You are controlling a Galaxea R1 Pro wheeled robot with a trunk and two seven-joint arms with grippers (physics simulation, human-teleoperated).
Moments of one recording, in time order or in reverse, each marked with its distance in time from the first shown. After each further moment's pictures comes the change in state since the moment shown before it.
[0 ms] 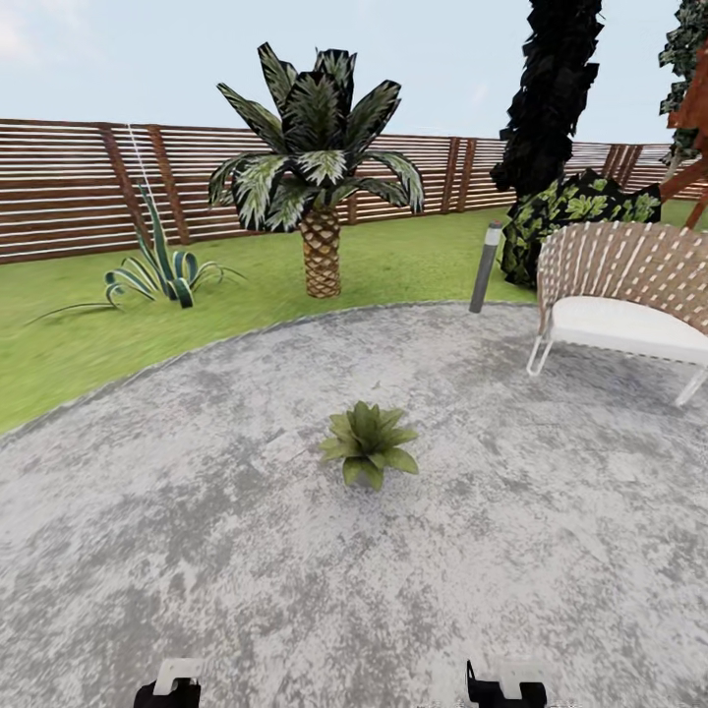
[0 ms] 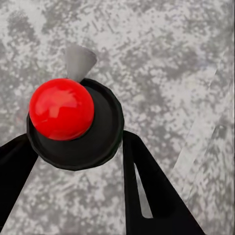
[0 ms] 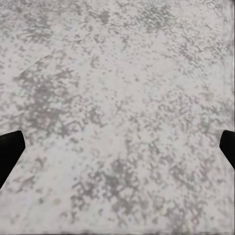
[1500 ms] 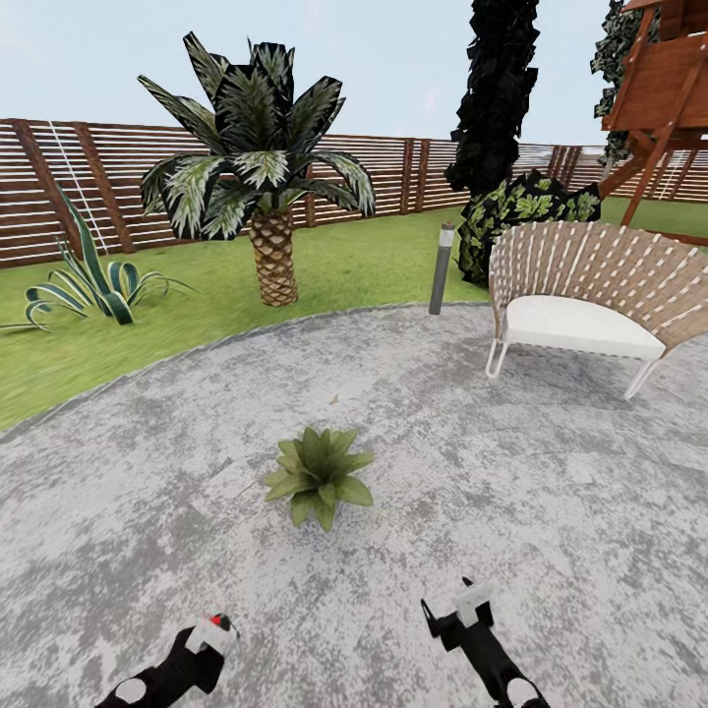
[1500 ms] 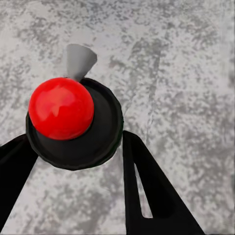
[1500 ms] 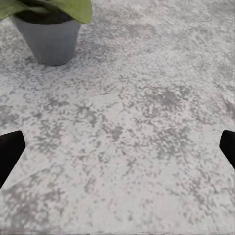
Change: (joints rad) left arm -0.024 0.027 -0.102 -0.163 -0.194 0.018 -0.254; right arm -0.003 0.002 0.003 -0.316 0.212 0.062 0.282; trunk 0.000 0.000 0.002
